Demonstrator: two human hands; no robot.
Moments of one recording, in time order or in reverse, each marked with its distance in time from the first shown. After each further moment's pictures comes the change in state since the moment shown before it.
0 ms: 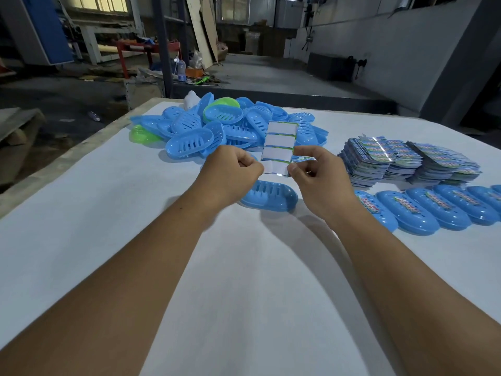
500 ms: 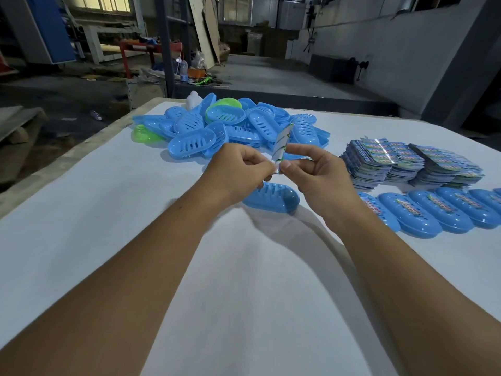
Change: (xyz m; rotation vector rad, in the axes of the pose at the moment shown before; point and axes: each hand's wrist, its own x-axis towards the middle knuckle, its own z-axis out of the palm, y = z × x) left_hand -0.006 0.010 -0.003 -0.144 -0.105 0.043; right_hand -0.006 -0.010 0.001 0.365 -0.134 0.029
